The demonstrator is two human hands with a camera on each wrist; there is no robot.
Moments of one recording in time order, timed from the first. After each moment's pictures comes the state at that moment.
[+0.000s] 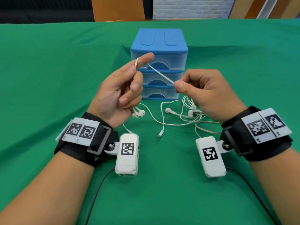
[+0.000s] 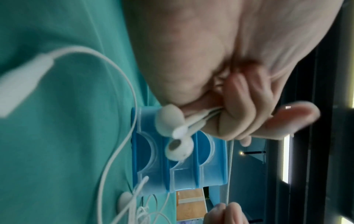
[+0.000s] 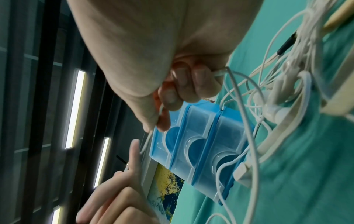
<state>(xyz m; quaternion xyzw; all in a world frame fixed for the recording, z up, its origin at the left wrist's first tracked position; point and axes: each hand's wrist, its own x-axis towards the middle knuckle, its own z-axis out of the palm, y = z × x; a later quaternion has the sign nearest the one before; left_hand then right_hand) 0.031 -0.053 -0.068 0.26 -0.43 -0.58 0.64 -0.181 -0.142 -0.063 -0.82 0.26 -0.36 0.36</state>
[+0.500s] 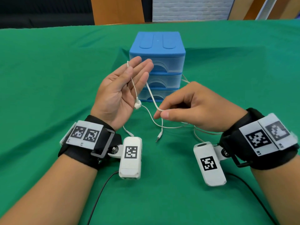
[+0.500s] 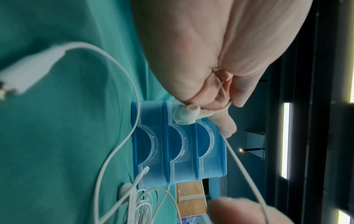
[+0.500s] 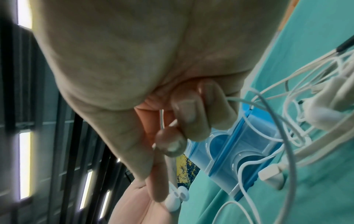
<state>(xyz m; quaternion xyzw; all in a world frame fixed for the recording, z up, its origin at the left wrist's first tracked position) 0.025 -0.059 -0.069 0.25 -0.33 -0.52 0.75 -0.179 -0.119 -0.049 -0.88 0.16 -0.17 0.42</state>
